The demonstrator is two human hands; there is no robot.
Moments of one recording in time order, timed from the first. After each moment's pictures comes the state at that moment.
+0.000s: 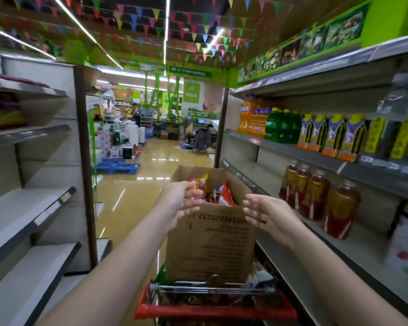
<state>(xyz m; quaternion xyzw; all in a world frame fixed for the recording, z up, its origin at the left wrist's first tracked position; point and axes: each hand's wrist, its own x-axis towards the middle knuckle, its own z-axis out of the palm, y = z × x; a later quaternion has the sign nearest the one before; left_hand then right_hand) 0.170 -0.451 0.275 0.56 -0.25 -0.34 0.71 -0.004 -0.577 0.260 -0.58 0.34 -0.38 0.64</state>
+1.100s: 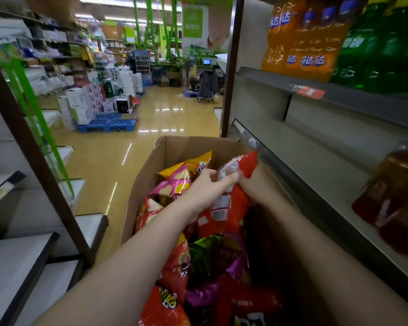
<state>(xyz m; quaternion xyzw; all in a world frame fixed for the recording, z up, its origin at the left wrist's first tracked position) 0.334 -0.806 0.198 0.74 -0.38 -0.35 0.44 0.244 -0.939 0.169 -0.79 0.45 -0.25 0.32</state>
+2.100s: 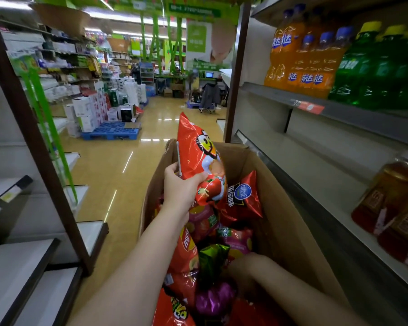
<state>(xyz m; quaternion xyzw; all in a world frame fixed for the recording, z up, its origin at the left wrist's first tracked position) 0.358 -0.784 0.200 0.60 -0.19 -0.25 0.74 0.228 -0.857 0.108 -0.89 0.14 0.44 0.02</state>
